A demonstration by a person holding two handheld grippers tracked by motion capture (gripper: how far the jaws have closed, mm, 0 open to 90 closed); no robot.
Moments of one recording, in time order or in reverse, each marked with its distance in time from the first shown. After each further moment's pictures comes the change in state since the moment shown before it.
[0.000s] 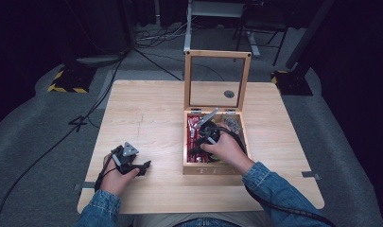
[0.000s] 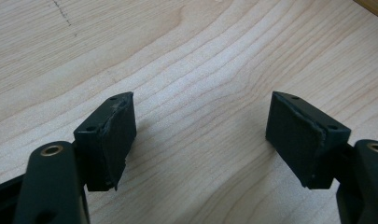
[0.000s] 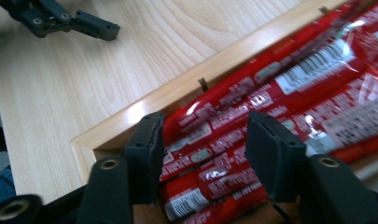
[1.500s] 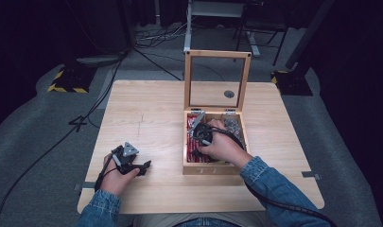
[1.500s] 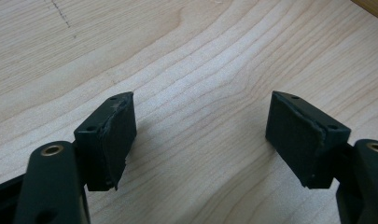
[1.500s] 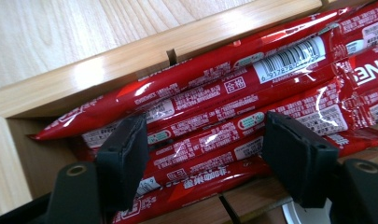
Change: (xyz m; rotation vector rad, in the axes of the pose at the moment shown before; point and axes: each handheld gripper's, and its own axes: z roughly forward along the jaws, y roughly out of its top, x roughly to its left) left arm 0.000 0.000 0.001 -0.011 0.001 0.001; right arm 0.003 0.013 0.012 0.198 -0.181 -0.227
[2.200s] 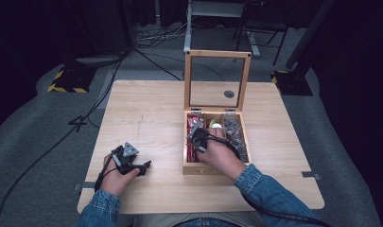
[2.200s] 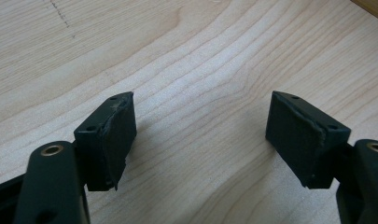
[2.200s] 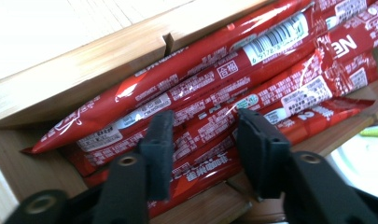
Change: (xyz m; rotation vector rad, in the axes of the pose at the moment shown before) left arm 0.000 0.000 0.000 0.002 -0.004 0.001; right arm 0.024 -0.003 0.001 0.024 -0.180 0.065
